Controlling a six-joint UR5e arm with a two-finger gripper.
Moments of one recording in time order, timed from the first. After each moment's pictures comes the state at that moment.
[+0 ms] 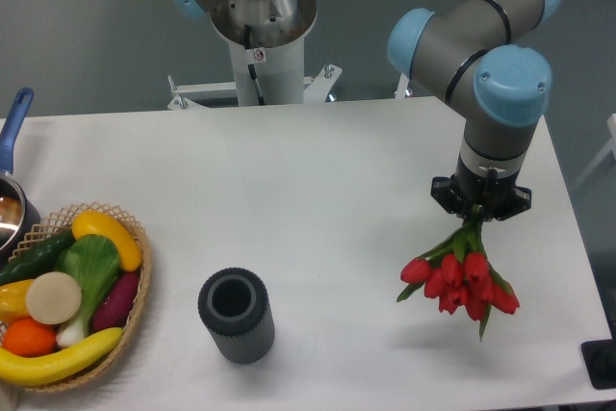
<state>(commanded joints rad) 2.69 -2.00 -1.45 -1.14 1.60 0.92</state>
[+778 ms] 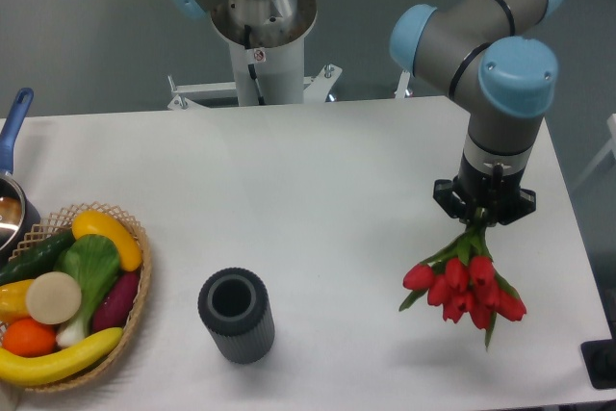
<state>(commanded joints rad) 2.70 -1.98 -1.41 -0.99 1.34 0.90</state>
